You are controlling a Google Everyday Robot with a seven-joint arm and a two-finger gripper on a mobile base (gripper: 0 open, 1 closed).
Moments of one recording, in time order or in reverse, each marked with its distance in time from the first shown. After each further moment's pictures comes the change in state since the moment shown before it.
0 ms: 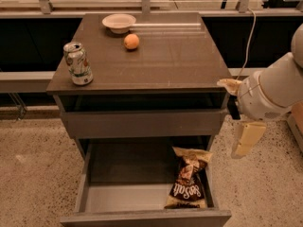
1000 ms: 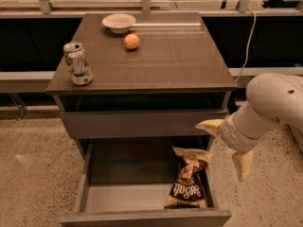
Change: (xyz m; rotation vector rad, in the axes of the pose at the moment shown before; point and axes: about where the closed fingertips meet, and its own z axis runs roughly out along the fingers) arm 0.054 0.052 0.124 -0.227 0.007 -0.477
